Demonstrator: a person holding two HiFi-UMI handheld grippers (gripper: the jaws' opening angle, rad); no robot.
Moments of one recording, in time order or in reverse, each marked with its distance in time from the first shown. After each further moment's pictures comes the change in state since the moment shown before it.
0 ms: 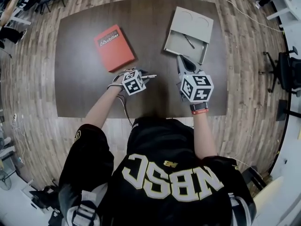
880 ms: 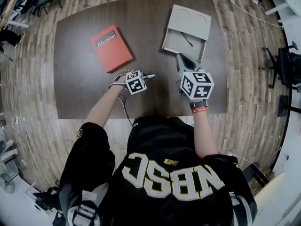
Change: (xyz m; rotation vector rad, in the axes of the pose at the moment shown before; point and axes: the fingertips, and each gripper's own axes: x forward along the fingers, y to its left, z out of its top) left arm 0.028 -0.010 -0.019 0.025 0.112 -0.058; right arm 0.002 -0.011 -0.004 0.051 0.010 -0.015
